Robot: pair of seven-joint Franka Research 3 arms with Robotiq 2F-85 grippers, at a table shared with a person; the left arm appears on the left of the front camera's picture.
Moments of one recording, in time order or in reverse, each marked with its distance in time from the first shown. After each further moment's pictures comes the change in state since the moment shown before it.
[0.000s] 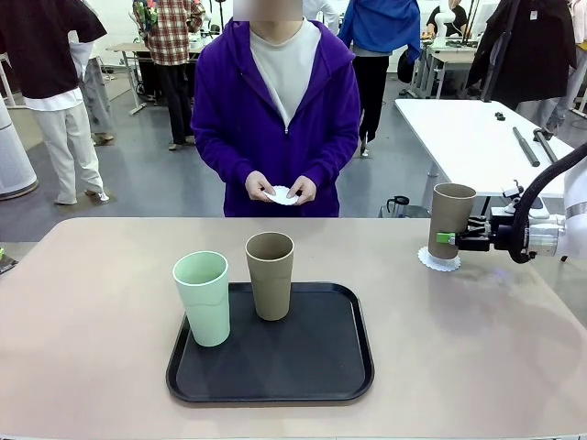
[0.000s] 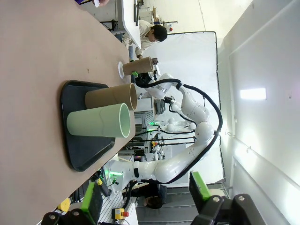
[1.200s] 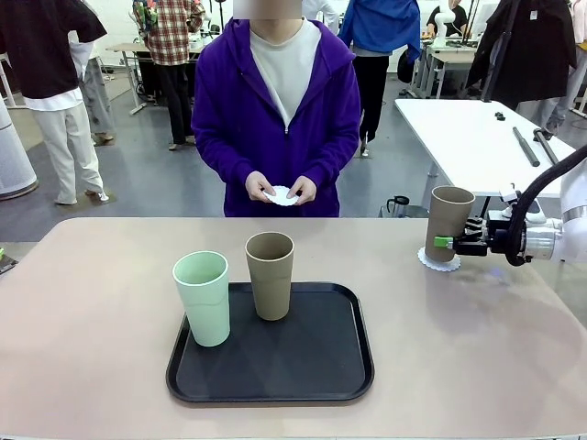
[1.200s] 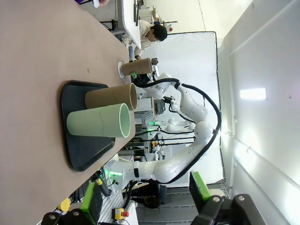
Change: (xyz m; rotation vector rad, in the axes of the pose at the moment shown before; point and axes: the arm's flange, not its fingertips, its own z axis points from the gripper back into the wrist) left arm 0.000 0.000 0.000 0.000 0.000 0.000; right arm -0.009 -0.002 -0.006 0.031 -0.016 0.057
